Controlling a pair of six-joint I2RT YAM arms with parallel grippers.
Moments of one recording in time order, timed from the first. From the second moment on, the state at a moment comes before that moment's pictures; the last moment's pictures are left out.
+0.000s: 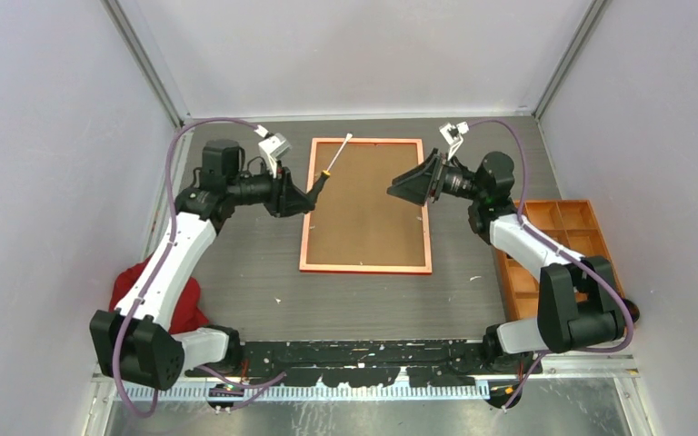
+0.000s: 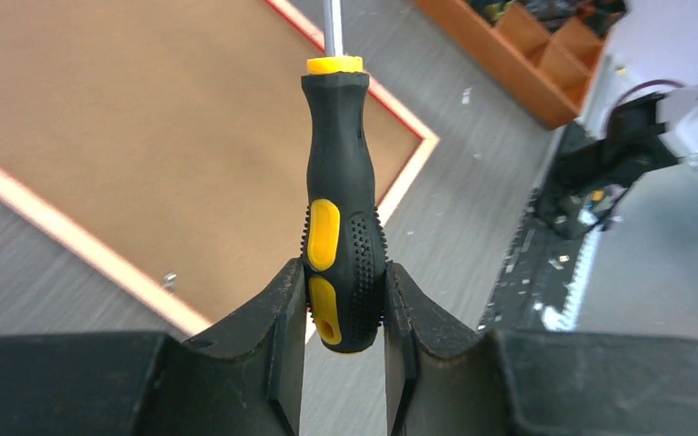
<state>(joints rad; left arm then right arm) -0.21 1.20 1.13 -0.53 0.84 0.11 0.19 1.39 0.81 0.68 -1.06 0.77</state>
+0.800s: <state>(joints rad) -0.39 1.31 0.92 0.15 0.84 -0.49 0.33 1.43 0.72 1.02 -0.92 0.93</state>
